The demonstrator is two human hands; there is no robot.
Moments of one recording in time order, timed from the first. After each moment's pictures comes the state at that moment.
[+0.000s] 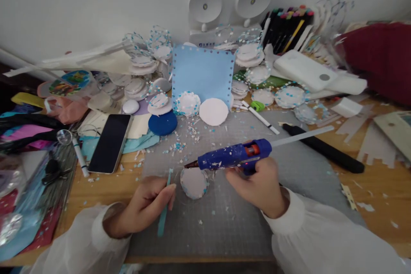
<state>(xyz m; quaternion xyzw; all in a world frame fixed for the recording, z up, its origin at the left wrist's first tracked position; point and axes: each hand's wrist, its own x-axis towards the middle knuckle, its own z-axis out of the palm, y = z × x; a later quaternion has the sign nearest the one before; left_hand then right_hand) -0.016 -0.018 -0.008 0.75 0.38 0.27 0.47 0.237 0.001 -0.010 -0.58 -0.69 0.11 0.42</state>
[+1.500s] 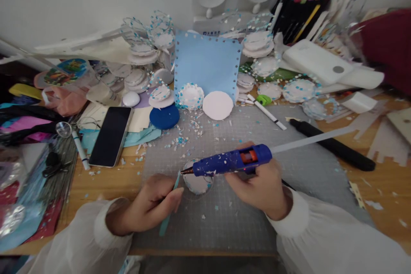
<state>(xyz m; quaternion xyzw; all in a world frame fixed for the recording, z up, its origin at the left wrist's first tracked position) -0.011 -0.020 -0.005 0.78 0.34 0.26 0.46 0.233 -0.005 -0.015 -0.53 -0.74 0.06 0.42</state>
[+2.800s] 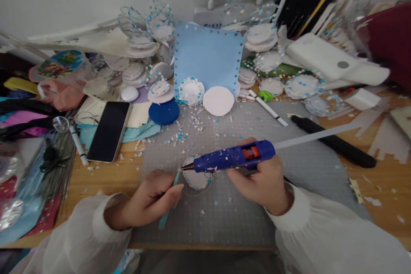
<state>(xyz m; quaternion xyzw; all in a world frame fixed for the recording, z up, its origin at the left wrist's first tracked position) -0.011 -0.019 -0.007 0.78 0.32 0.28 0.46 0.235 -0.003 -0.011 -0.51 -0.76 0.05 0.40</state>
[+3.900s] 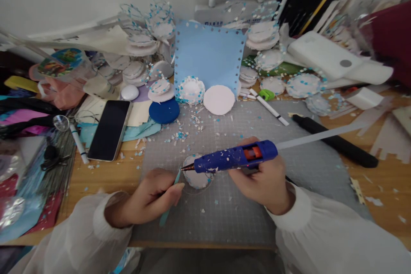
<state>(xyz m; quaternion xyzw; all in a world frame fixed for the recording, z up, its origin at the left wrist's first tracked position) -0.011 -0.018 -0.008 0.78 0.31 0.28 0.46 0.234 -0.004 -0.009 -0.52 -0.75 0.07 0.40</state>
